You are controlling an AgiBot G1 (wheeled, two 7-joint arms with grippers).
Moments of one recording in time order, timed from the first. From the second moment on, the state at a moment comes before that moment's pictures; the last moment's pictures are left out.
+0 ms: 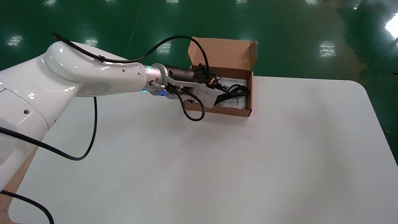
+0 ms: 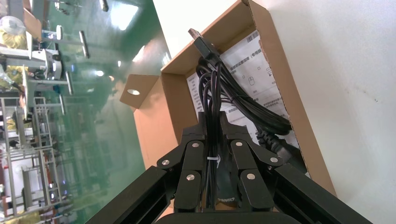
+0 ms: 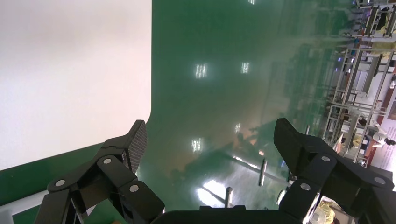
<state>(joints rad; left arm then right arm) -1.76 1.37 1.19 -0.45 1.19 0.79 0.84 2.06 -0.75 -0.75 0.08 -1.58 -1.09 -1.06</state>
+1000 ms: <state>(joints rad) -1.74 1.35 1.17 -0.47 1.17 0.80 0.81 2.03 -0.74 -0.74 0.11 -1.56 -1.10 -1.02</state>
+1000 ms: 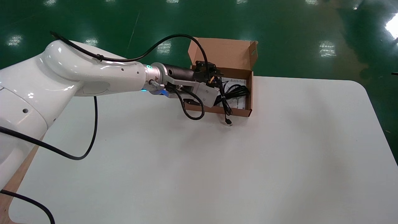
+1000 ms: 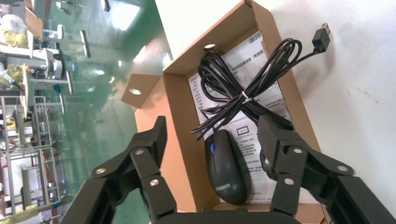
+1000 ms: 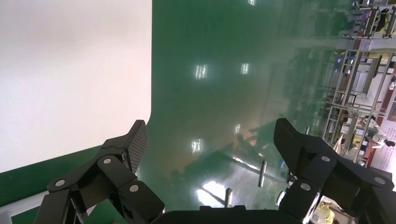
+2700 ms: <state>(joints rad) -1.19 0.73 0.43 -1.15 0.80 1.38 -0.02 1.23 -0.63 -0.36 1.09 -0.87 -1.43 -0.01</state>
